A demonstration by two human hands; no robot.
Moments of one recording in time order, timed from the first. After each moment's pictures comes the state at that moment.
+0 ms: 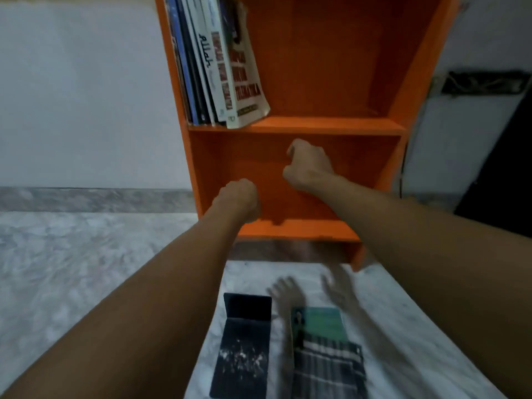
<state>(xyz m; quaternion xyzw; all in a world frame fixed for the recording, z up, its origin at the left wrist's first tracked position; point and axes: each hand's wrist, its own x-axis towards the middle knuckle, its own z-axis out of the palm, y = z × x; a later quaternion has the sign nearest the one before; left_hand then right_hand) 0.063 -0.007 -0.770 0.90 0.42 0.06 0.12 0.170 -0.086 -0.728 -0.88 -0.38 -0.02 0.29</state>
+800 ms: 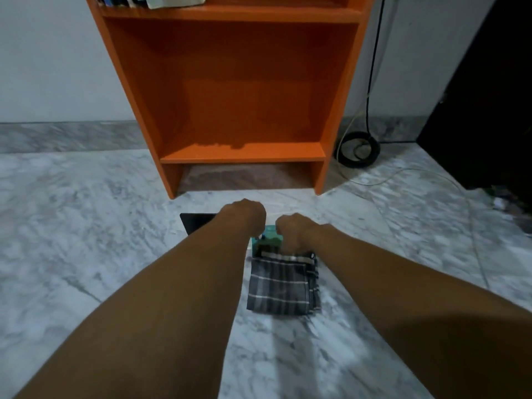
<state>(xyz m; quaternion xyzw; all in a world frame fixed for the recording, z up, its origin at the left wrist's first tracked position) 0.076 -0.128 -0.932 0.95 0.26 -0.20 0.04 0.157 -0.225 -0.968 -0.86 -0.45 0.22 -0.05</state>
